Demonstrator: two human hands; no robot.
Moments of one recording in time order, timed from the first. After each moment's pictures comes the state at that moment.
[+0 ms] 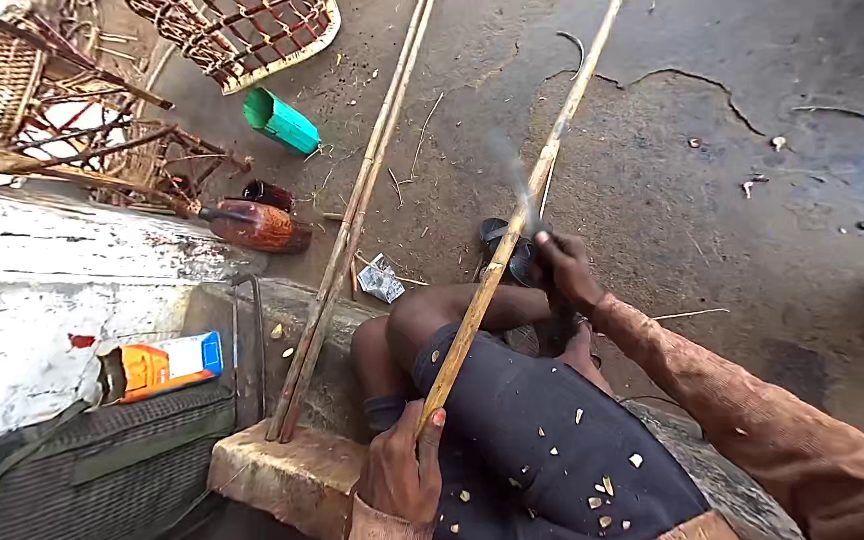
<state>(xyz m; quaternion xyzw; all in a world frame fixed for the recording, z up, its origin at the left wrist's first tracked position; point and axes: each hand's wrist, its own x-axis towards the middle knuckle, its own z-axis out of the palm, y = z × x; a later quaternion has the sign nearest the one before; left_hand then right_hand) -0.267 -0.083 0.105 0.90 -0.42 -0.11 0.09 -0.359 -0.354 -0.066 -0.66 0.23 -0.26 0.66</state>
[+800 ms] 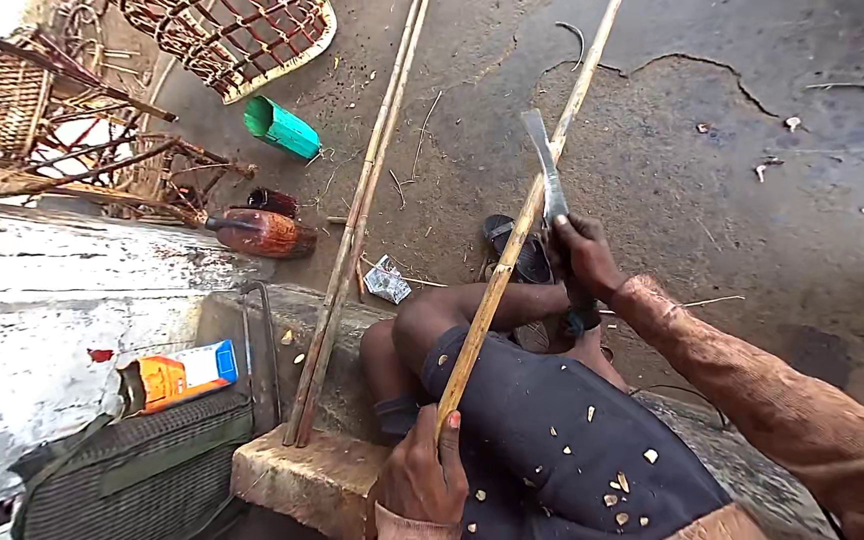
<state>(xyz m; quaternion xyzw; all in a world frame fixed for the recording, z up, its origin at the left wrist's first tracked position) -0.284 -0.083 0.110 0.91 -0.41 -0.08 0.04 -0.368 -0.369 -0.058 -0.64 0.25 -0.25 0.68</state>
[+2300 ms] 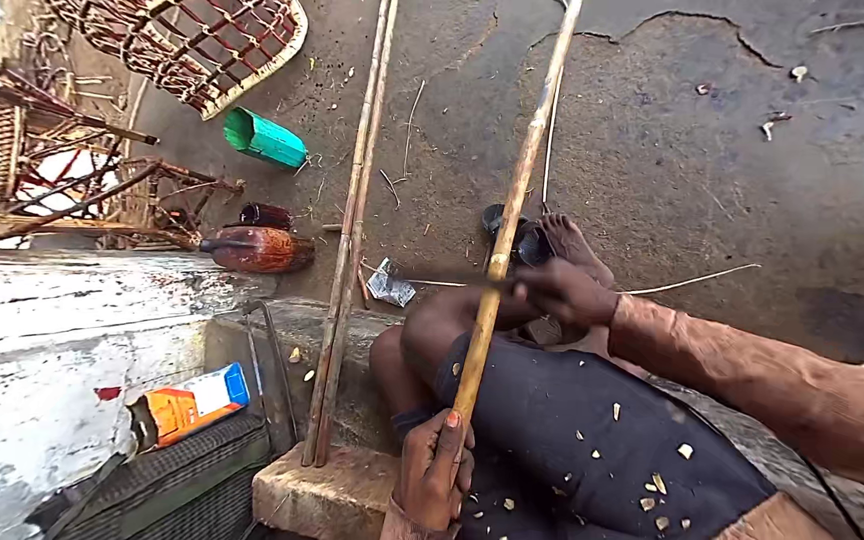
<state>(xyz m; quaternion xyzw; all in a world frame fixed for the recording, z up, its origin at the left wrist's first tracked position) -0.232 -0.079 0.110 0.77 -0.19 -0.51 0.31 -0.358 -0.332 -0.052 -0.78 0.13 -0.23 0.56</state>
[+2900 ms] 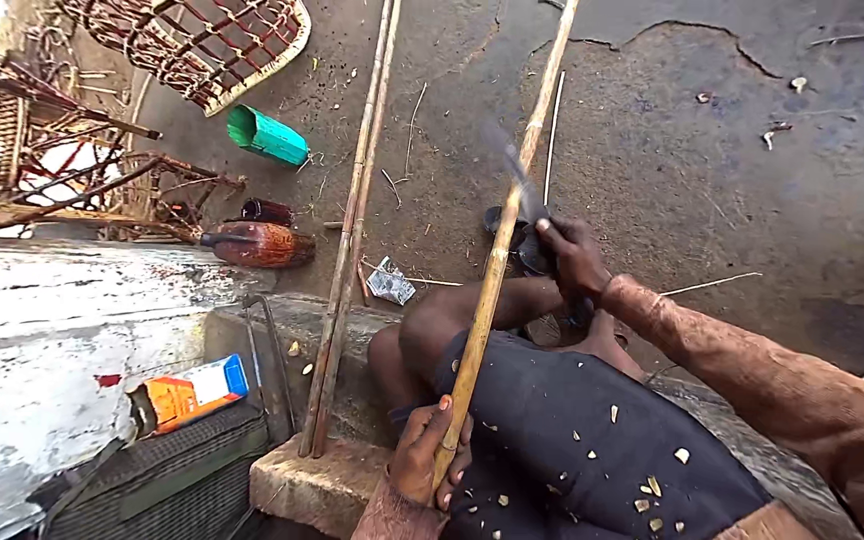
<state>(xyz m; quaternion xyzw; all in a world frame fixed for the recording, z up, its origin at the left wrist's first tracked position) -0.221 -0.086 0.092 0.63 -0.06 -0.63 0.46 -0.349 -0.350 -0.066 -0.66 0.23 -0.27 0.66</state>
